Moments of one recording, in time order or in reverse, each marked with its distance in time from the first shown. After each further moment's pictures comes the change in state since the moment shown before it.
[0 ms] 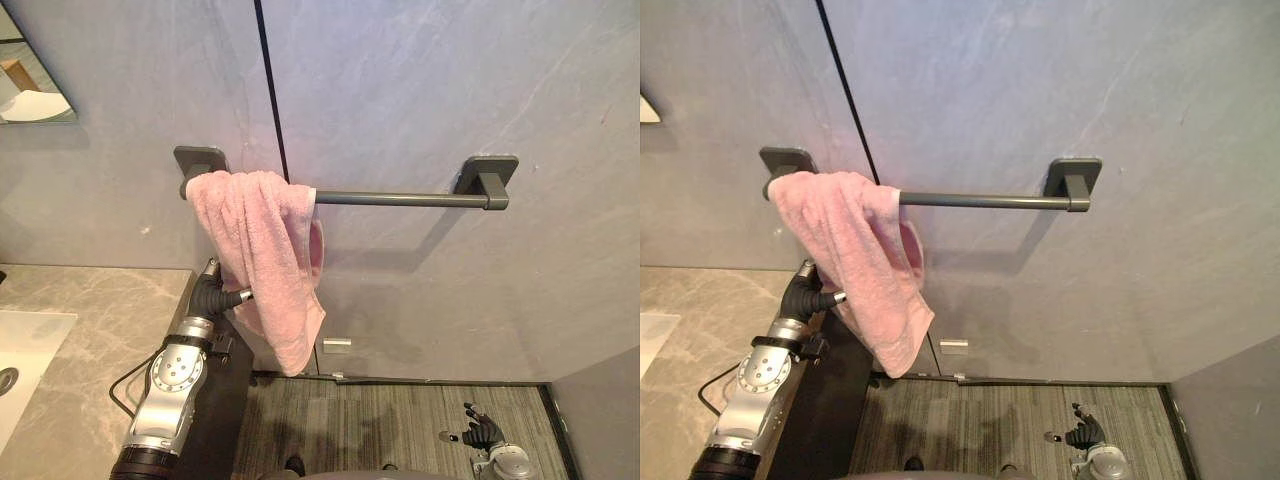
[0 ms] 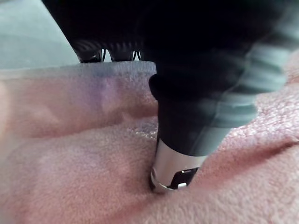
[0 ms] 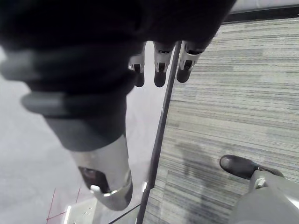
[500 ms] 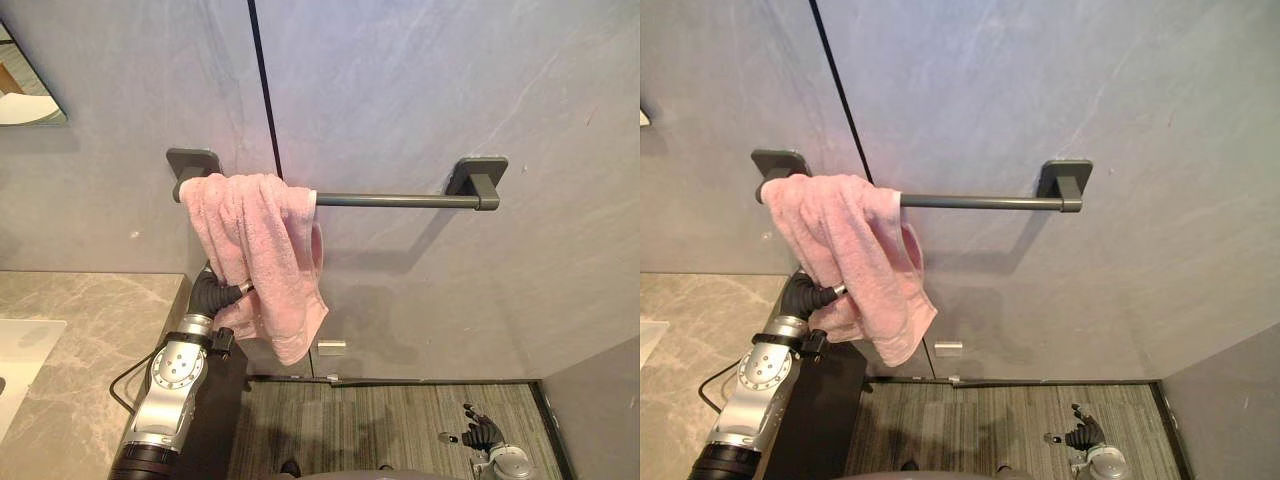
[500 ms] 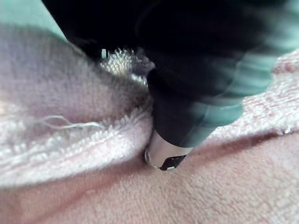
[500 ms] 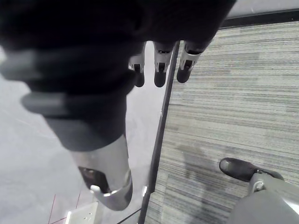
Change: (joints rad) left arm -0.009 -0.001 0.000 0.003 0.007 0.000 0.001; right arm 0.001 0.000 0.008 0.000 -0.001 0.000 0.001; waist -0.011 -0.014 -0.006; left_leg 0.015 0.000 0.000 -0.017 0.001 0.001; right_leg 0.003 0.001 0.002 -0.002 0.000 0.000
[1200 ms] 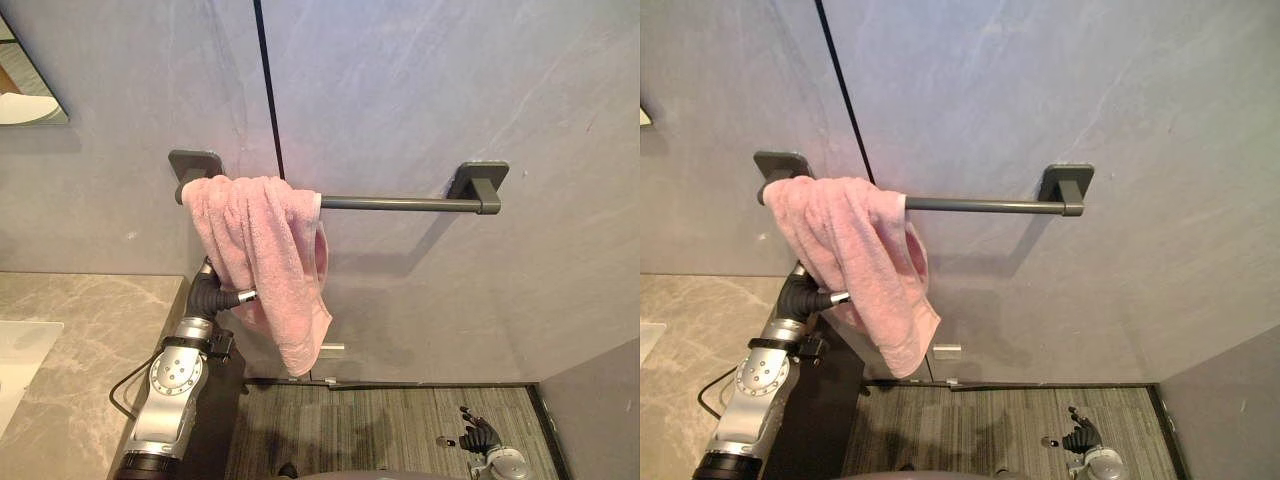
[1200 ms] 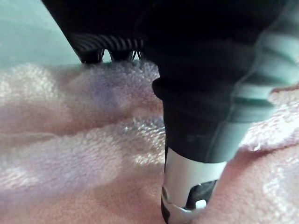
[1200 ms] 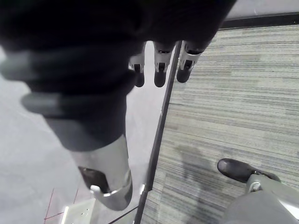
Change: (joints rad) left arm 0.051 -0.031 0.042 -0.086 -0.012 0.000 -0.008; right arm 0.008 0.001 0.021 0.002 -0.024 0.001 0.000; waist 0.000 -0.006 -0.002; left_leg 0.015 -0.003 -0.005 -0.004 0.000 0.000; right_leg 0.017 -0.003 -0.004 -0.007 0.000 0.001
